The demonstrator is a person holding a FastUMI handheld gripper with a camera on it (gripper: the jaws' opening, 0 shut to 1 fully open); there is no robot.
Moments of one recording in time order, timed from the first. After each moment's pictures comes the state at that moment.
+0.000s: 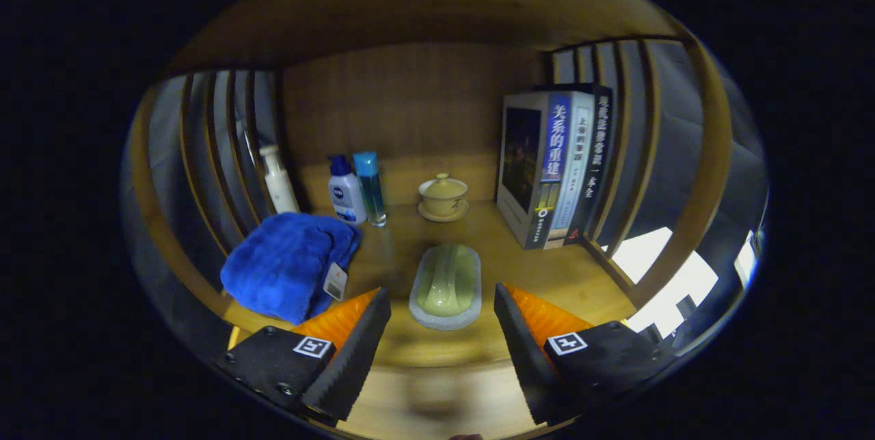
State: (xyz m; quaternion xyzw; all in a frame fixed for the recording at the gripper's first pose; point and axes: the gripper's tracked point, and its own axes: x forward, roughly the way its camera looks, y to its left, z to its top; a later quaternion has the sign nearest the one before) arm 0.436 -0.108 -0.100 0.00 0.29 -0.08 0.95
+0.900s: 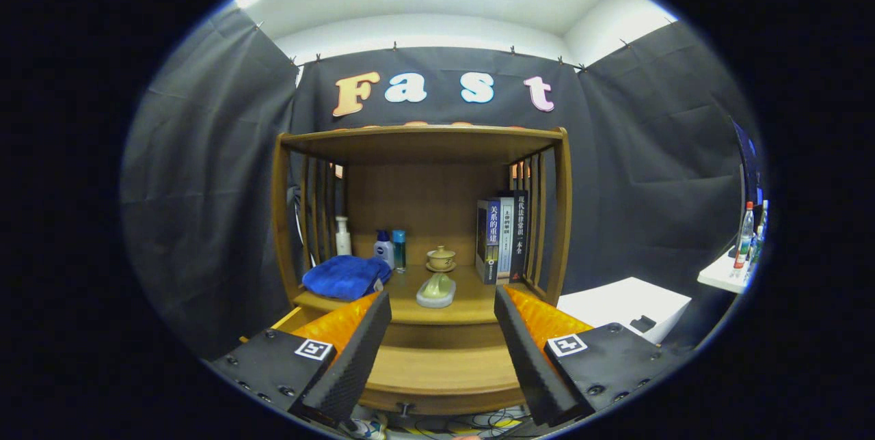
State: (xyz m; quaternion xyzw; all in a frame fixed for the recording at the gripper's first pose) arm 0.182 -0.093 -0.004 -0.05 0.10 -0.05 0.99
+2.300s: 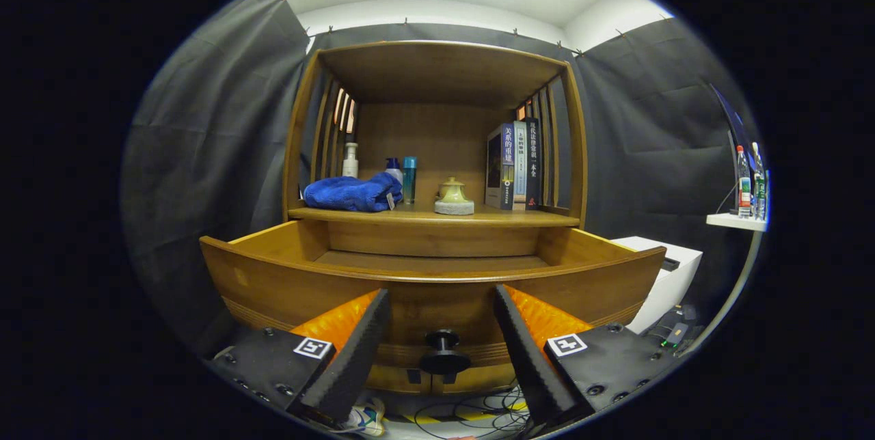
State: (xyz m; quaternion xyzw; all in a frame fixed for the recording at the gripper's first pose) arm 0.168 -0.062 -0.206 -0.05 0.12 -0.06 0.99
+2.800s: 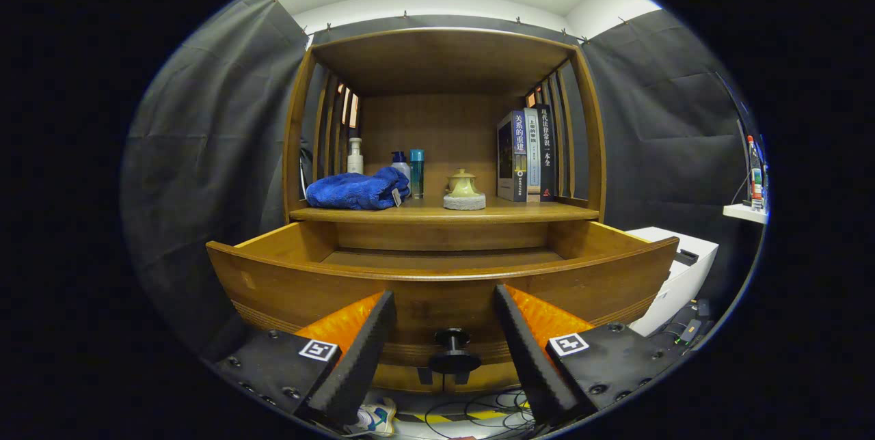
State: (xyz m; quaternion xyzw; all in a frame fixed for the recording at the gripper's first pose) arm 0.203 -0.062 -0.207 -0.04 0.14 -0.05 0.99
